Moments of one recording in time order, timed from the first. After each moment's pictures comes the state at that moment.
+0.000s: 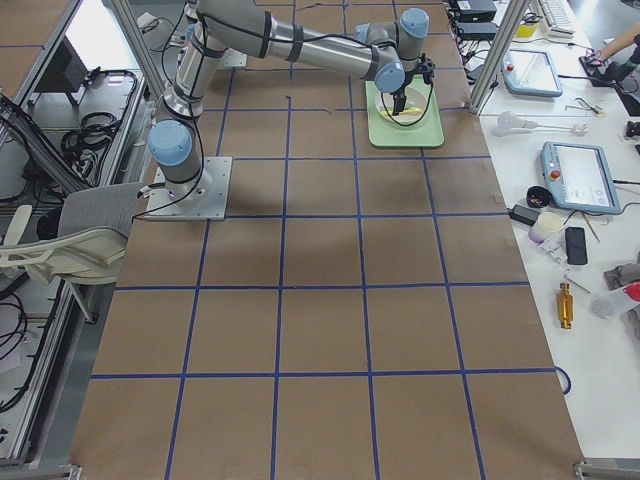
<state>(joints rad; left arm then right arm) -1.57 -1.67 -1.49 -1.69 1.64 0.01 1.72 -0.95 1.33 -1.99 -1.46 0.11</state>
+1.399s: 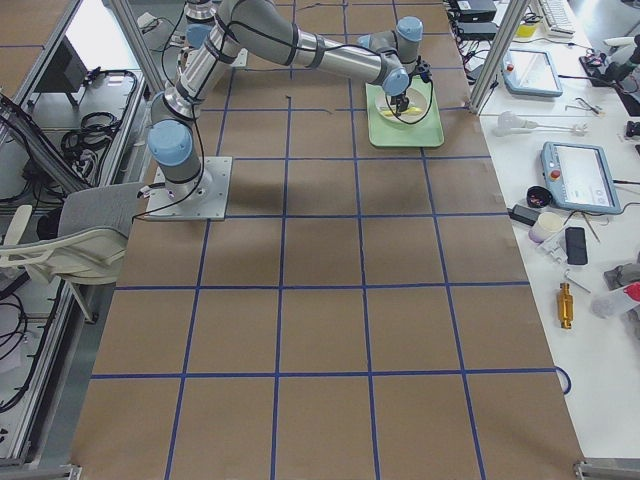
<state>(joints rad) -1.58 -1.67 -1.54 -1.59 1.64 0.02 1.82 -0.80 1.23 -2.07 -1.56 0.06</state>
